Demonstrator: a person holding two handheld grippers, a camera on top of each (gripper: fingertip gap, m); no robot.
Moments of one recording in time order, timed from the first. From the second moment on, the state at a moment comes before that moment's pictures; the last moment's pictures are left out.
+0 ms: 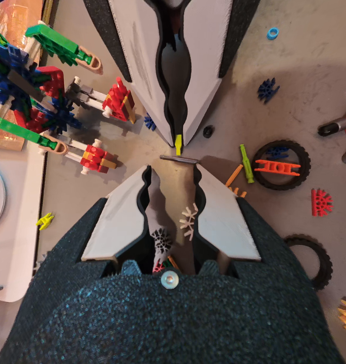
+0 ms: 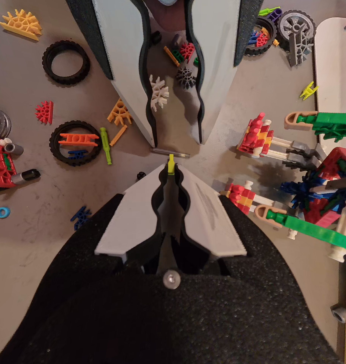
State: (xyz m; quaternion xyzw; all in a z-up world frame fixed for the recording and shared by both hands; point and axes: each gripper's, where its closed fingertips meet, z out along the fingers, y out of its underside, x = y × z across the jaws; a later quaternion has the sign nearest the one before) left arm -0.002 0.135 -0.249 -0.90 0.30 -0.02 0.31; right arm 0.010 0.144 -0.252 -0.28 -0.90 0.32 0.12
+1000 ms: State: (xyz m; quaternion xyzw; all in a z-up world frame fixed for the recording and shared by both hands) left arm 0.014 0.147 -0.230 -0.87 0.30 -0.02 0.40; right arm 0.006 0.143 -0.237 -0.28 -0.88 0.35 0.13
